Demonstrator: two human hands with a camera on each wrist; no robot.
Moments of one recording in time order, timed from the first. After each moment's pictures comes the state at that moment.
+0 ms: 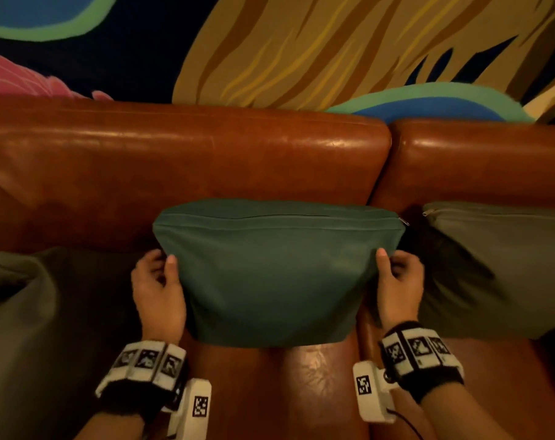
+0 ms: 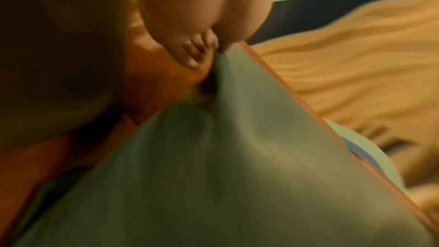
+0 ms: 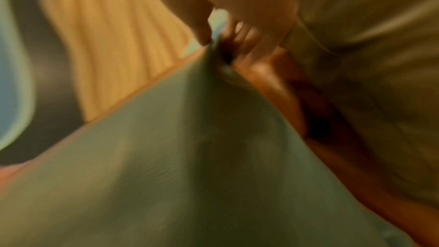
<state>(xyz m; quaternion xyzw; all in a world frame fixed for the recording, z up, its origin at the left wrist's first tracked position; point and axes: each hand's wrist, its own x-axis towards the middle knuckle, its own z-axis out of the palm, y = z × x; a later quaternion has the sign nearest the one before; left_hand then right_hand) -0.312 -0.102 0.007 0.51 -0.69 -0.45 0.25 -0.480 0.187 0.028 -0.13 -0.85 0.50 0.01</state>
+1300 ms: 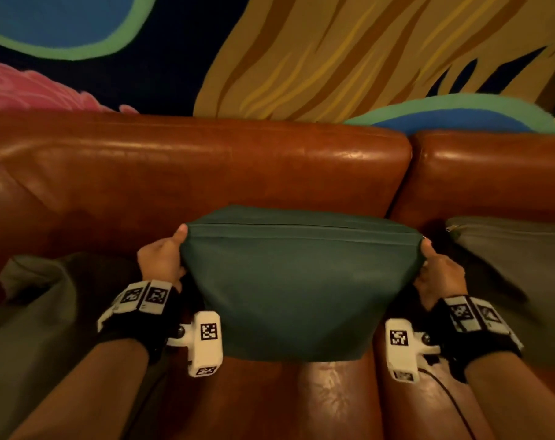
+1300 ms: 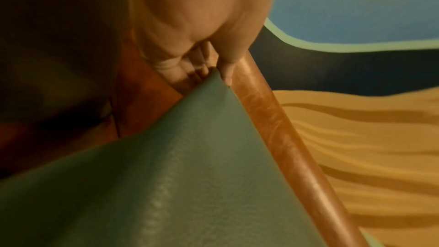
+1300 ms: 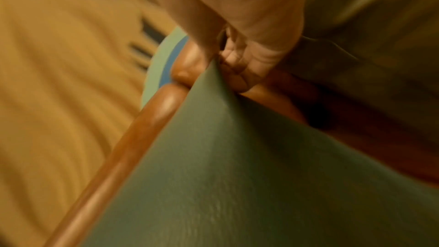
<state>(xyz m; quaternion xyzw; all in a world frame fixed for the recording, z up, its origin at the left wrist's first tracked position) -0.365 -0.156 0.031 0.57 -0.49 -0.62 0.22 -0.559 0.204 0.027 -0.26 -0.72 0.63 -0.15</state>
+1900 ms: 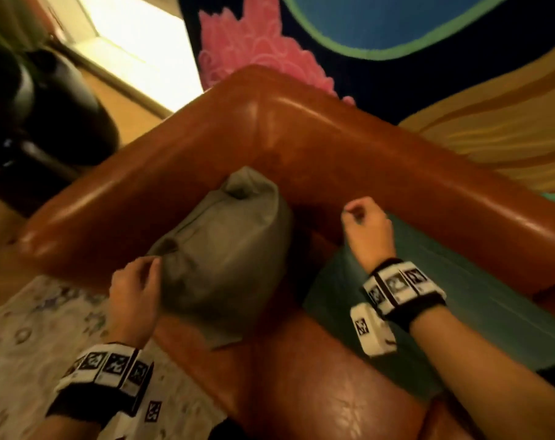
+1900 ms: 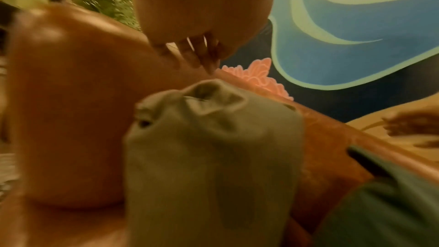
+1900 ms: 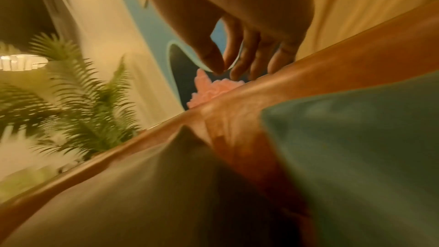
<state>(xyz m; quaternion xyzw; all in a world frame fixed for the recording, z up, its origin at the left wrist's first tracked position) -0.017 -0.129 0.085 0.67 -0.65 -0.25 0.26 -0.370 -0.073 0.118 0.37 -0.83 0.36 -0.19</state>
